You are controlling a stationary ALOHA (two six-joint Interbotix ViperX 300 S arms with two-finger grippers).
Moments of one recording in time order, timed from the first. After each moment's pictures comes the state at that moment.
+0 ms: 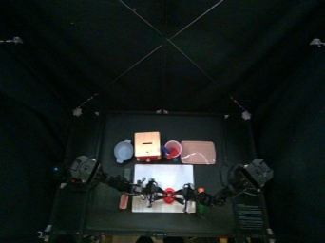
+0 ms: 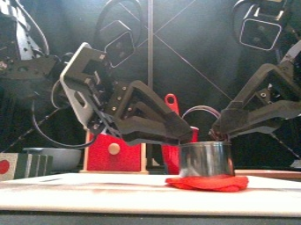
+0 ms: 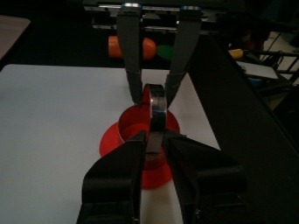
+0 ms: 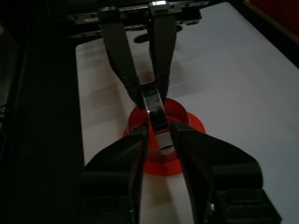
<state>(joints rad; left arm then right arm) -0.33 0.40 0.69 -0.29 -0.84 0.02 0.60 0.17 0.88 1.04 -0.85 -0.31</state>
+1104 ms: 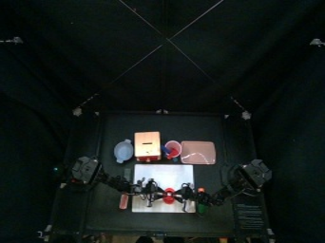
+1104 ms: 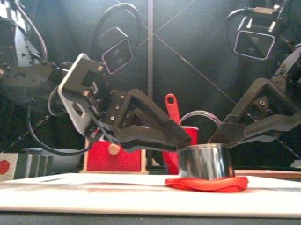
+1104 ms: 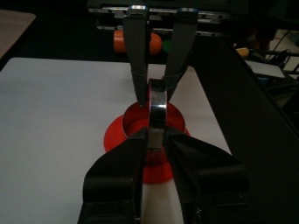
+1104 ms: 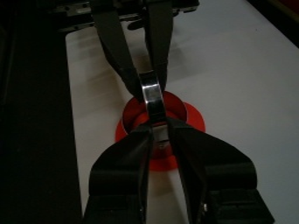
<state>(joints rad) -0.33 0.42 0.70 -0.33 -0.84 0.01 0.59 0.20 0.86 1.06 -0.78 -0.31</state>
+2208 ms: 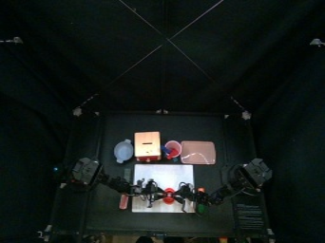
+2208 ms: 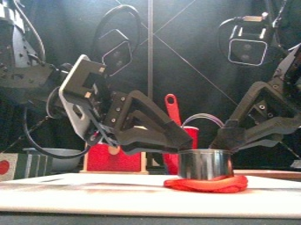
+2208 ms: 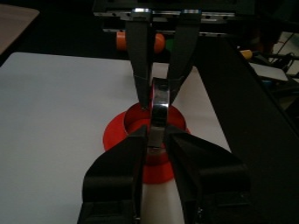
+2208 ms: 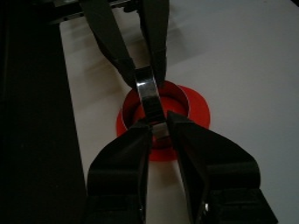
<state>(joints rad) -0.34 0.45 0.69 -0.38 -0.85 0.01 0.60 0.19 0.85 1.11 -0.69 -0.31</state>
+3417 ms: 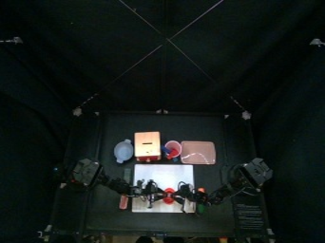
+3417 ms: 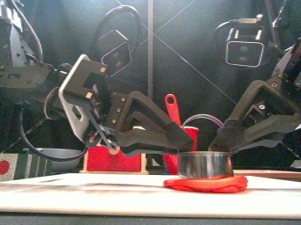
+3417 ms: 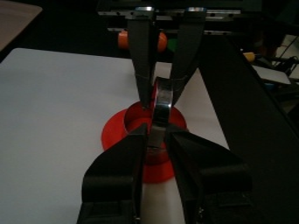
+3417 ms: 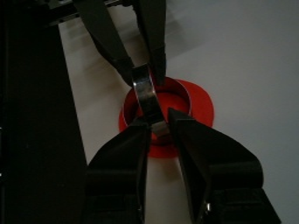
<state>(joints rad) -0.34 0.47 0.69 -0.41 -0.85 0.01 0.59 0.19 0.85 1.15 -0.64 -0.31</state>
